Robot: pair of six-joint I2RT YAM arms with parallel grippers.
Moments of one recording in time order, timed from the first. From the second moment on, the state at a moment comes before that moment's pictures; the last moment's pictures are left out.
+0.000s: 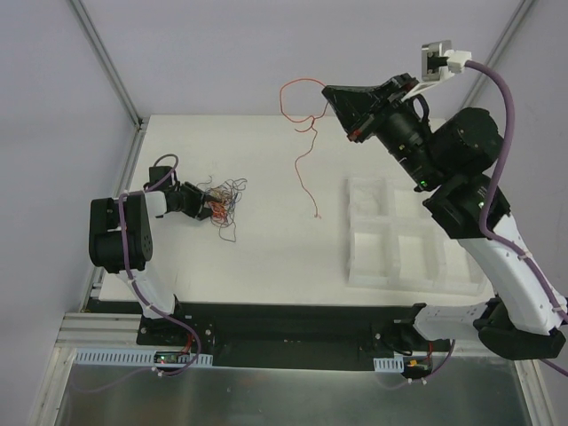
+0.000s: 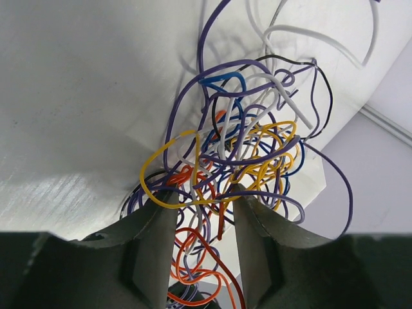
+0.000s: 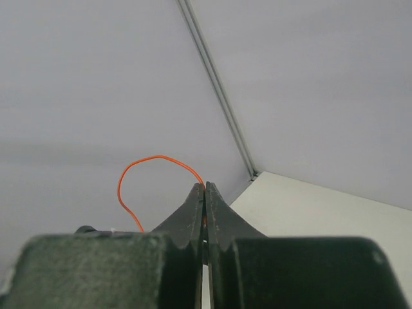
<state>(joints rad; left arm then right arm) 0.15 1.78 0.88 -0.10 0.62 -1.07 0.85 1.24 1.82 -0.25 0.09 0.39</state>
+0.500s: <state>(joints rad) 0.14 1.56 0.93 -0.14 0.61 -0.94 0.70 1.08 1.38 -0.45 0.31 0.32</state>
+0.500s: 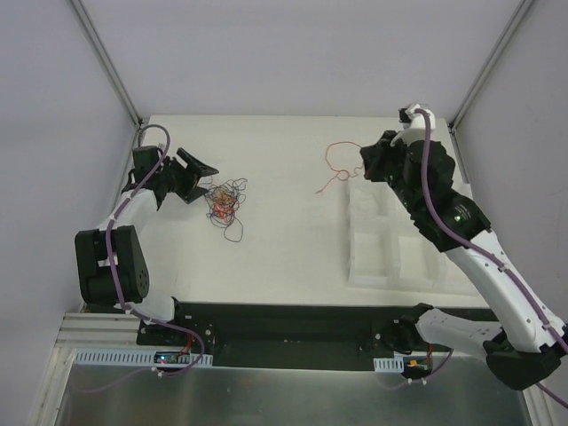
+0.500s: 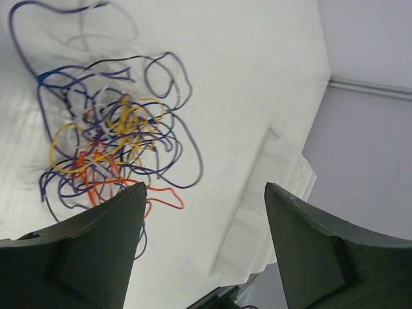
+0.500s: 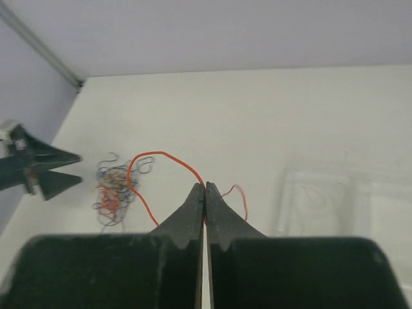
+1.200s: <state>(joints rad) 0.06 1.45 1.02 -0.14 0.67 -0.81 0.43 0.73 1.09 -0.67 0.25 0.33</state>
